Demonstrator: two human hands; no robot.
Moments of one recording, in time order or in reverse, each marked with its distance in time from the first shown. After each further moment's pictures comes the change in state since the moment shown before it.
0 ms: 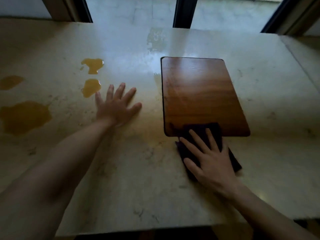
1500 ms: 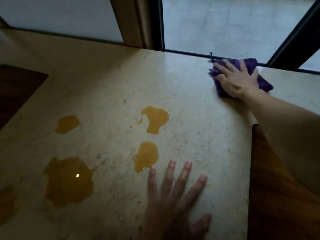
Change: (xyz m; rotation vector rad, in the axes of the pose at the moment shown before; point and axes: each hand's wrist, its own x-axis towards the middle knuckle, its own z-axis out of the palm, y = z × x) left_hand 0.004 0.004 0.008 0.034 0.248 0.029; right_hand 0.571 -0.056 -0.120 0.021 -0.035 -0.084
